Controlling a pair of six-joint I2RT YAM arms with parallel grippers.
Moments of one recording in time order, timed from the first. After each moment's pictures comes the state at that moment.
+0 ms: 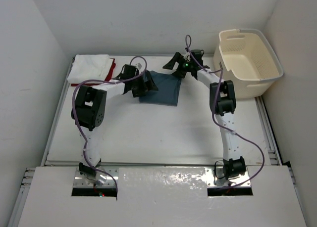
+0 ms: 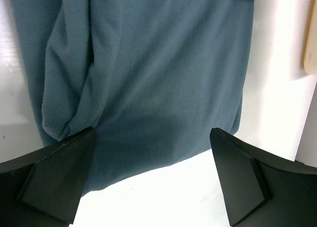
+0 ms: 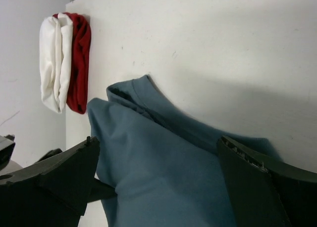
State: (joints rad) left arm -0.29 2.06 1.37 -0.11 0.37 -0.62; right arm 0.19 2.64 2.10 0.00 -0.62 0.73
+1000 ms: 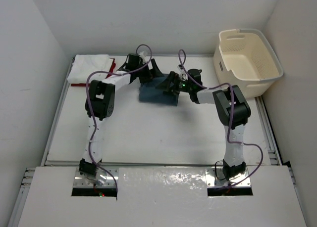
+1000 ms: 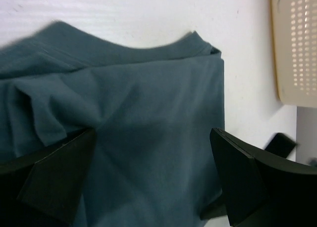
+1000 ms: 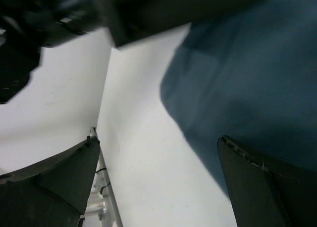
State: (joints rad) left arm -0.27 2.39 1.84 -0.10 0.47 -0.57; right arm 0.32 2.11 1.18 0.58 -0.73 0.83
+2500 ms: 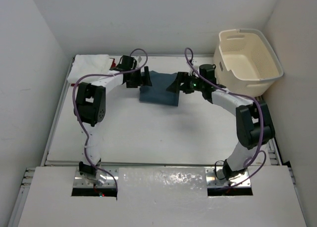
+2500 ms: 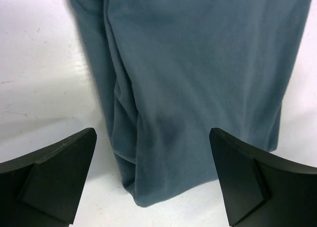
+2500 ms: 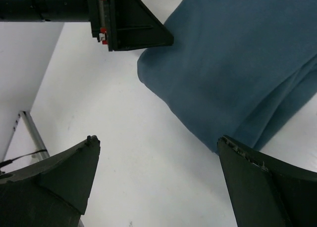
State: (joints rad) left arm -0.25 2.15 1.64 -0.37 0.29 -0.33; right arm 0.28 1.75 1.06 0.19 -0.61 0.40
